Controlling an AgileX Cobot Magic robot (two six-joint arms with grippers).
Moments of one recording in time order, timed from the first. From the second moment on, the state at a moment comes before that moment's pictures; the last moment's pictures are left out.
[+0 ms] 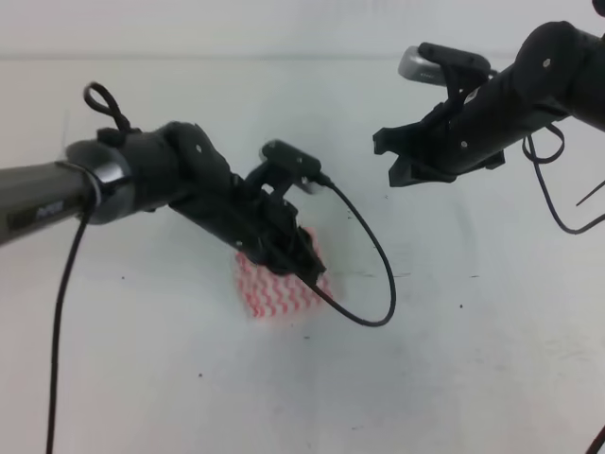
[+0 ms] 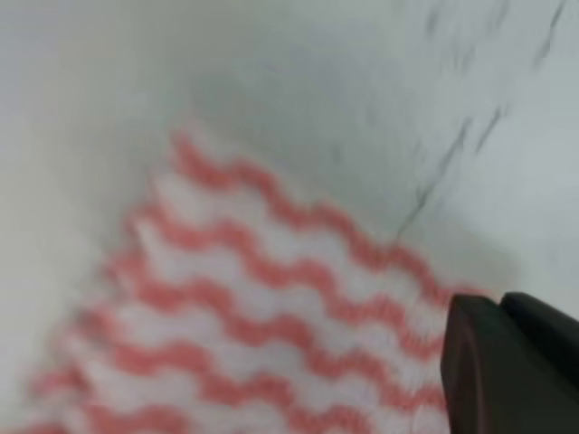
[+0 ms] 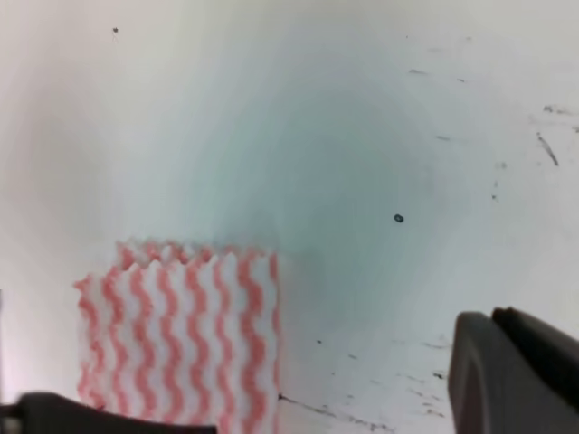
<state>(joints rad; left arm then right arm) -0.47 1.98 -1.39 -0.67 0.71 0.90 0.33 1.93 -1.62 0.45 0.80 -0.05</state>
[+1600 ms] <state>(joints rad) -0.47 1.27 -0.69 -0.89 0.08 0.89 0.33 1.01 -0.96 0.46 0.55 -0.06</state>
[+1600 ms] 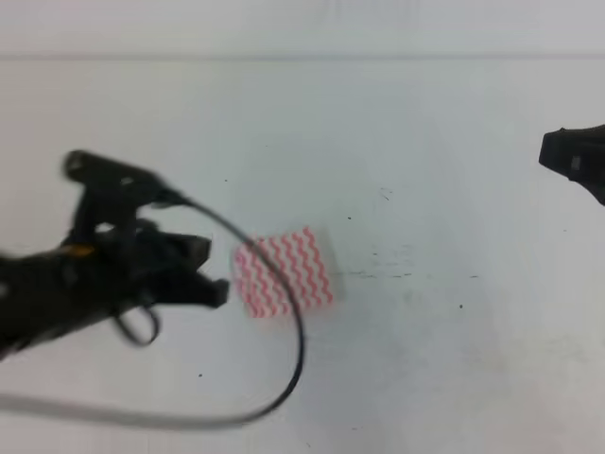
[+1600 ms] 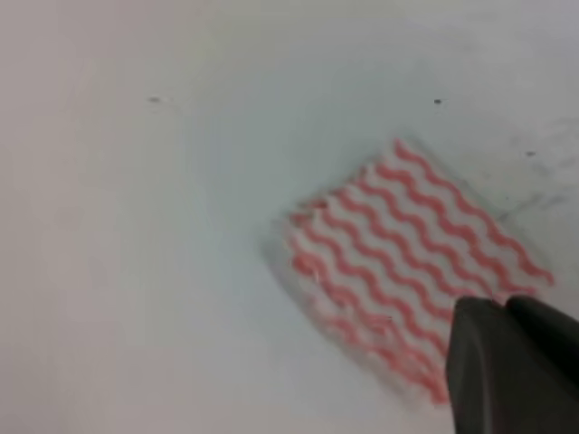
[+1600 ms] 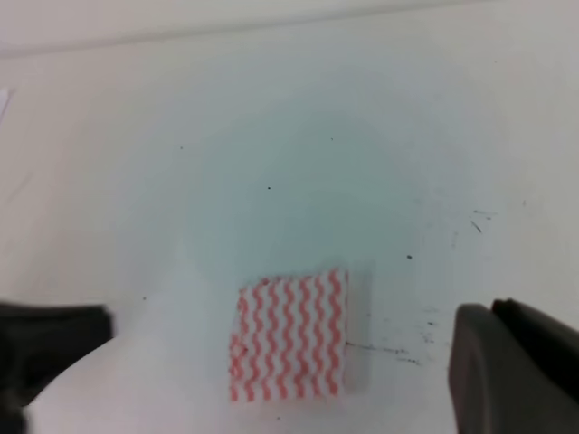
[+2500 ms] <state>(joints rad) -0.51 1.94 -1.25 -0.76 0.35 0.78 0.33 1.01 -0.96 0.43 0.50 -0.08</state>
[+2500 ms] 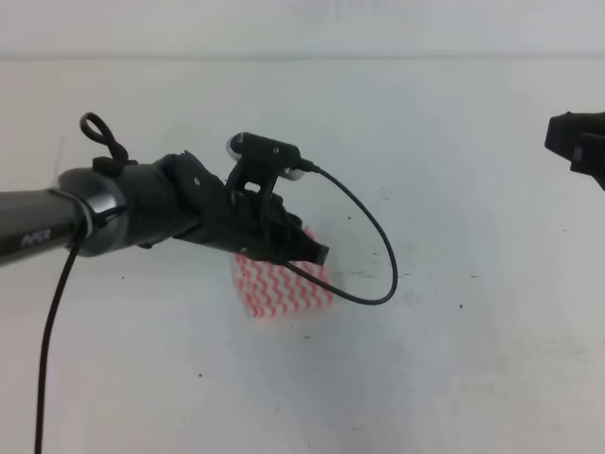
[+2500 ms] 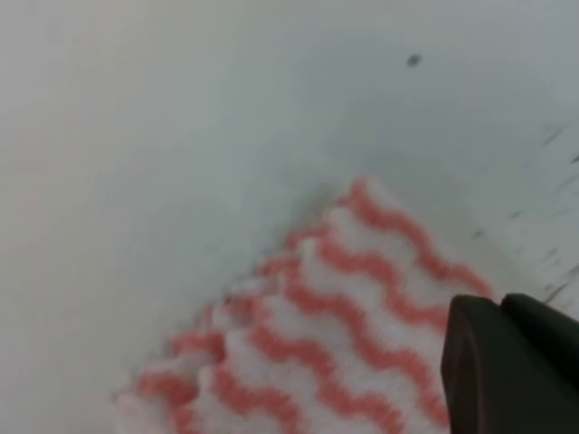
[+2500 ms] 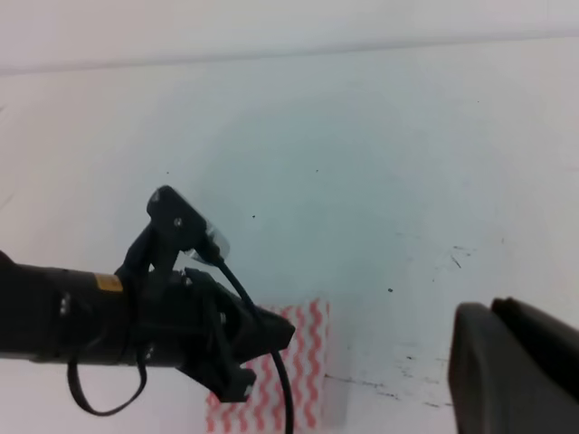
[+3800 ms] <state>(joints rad) -0.56 1.80 -1.30 -0.64 0.44 0.78 0.33 1.01 -0.96 0.42 0.49 -0.08</state>
